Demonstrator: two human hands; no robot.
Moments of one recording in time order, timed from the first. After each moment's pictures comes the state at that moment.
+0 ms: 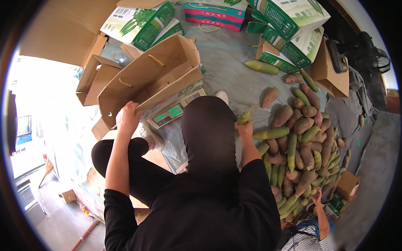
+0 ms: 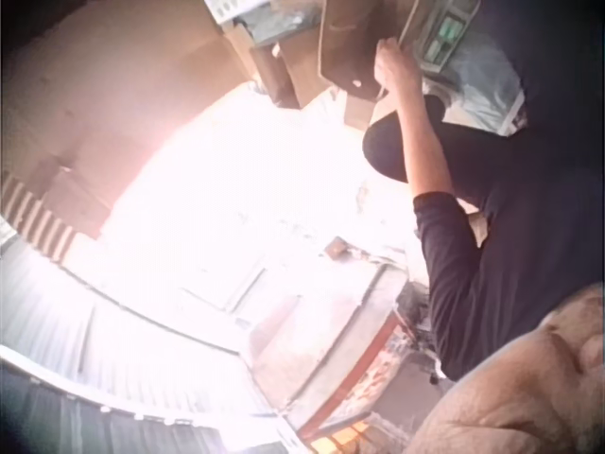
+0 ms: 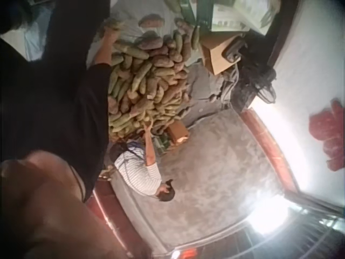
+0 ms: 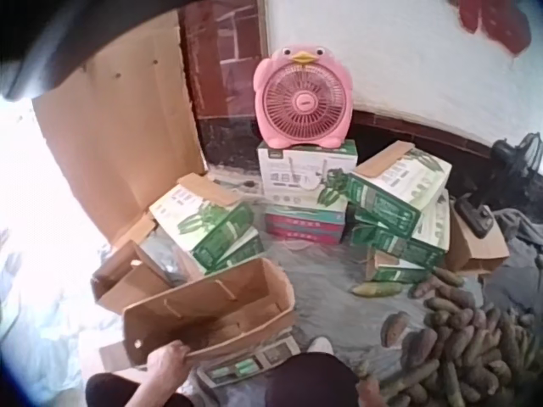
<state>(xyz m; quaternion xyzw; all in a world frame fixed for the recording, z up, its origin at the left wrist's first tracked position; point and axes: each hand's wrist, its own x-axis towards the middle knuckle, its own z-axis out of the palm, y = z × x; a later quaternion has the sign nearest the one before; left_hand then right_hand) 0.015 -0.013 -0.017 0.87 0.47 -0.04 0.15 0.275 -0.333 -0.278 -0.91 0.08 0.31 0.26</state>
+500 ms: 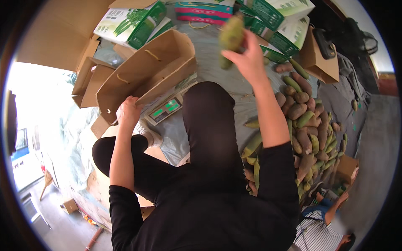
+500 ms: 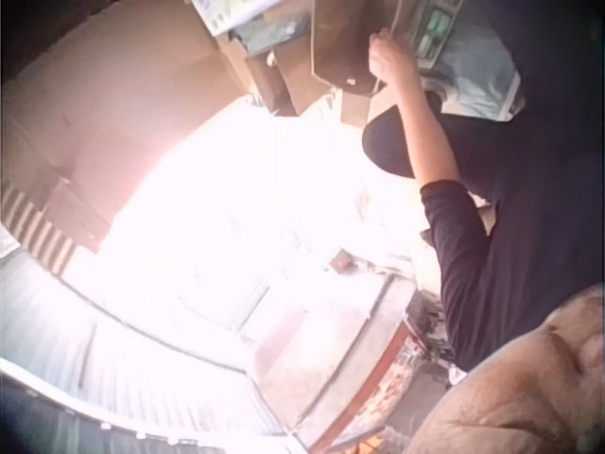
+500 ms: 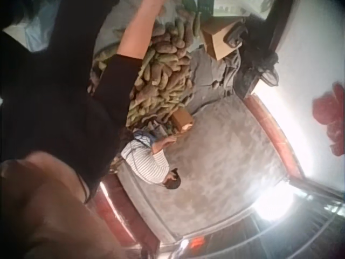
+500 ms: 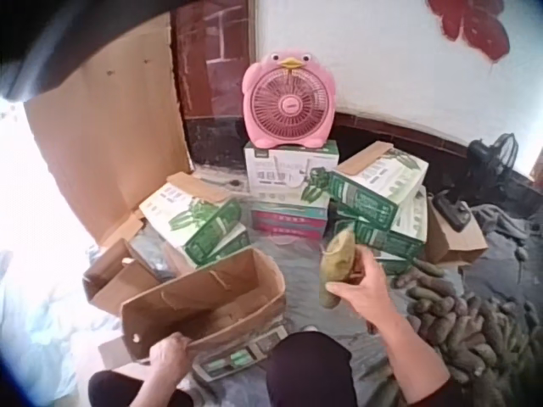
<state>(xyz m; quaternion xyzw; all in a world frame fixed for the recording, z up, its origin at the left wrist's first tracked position) 0.020 -0.016 -0.018 0.89 0.44 -0.06 0.13 0.345 -0.189 0.011 -0.67 -0.38 0.14 0.62</state>
